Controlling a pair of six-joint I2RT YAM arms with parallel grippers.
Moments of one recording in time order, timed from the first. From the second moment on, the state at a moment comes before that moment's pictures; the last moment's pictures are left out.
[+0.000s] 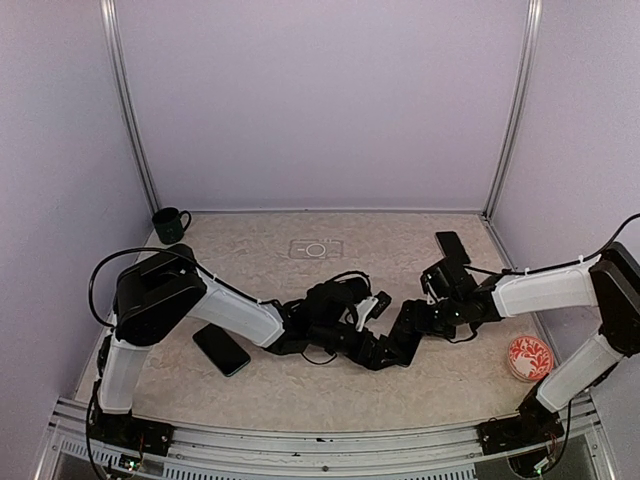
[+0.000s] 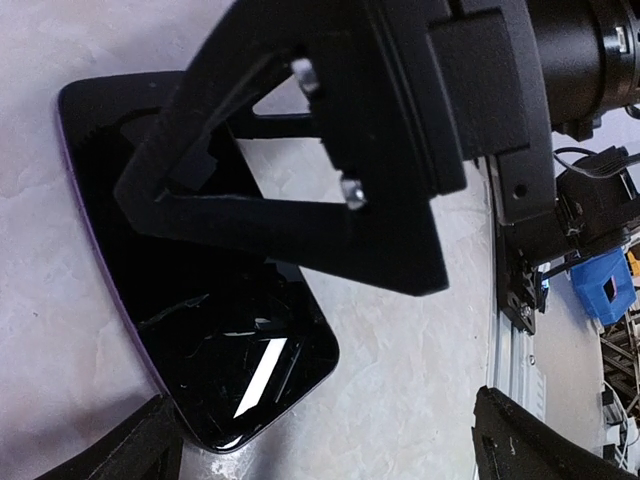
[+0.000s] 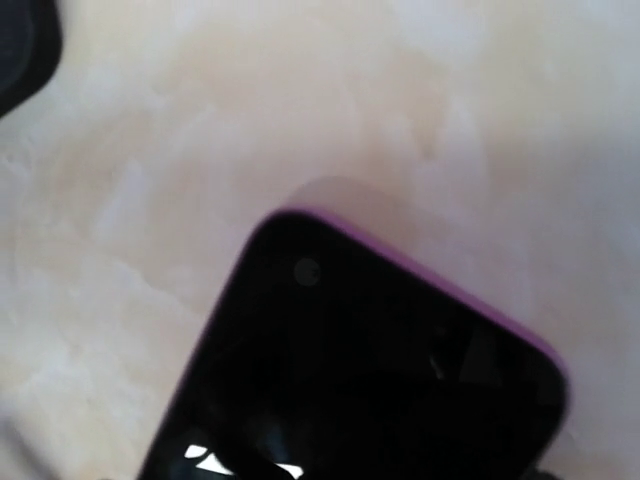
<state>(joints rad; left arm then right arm) -1.08 2.21 1.25 0.45 0.45 -0.51 0.64 1.49 0.67 -0.16 0.01 0.69</state>
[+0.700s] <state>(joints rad) -1.11 2.22 1.25 0.48 0.53 -0.54 0.64 1.66 0.84 -0.18 -0.16 0.47</state>
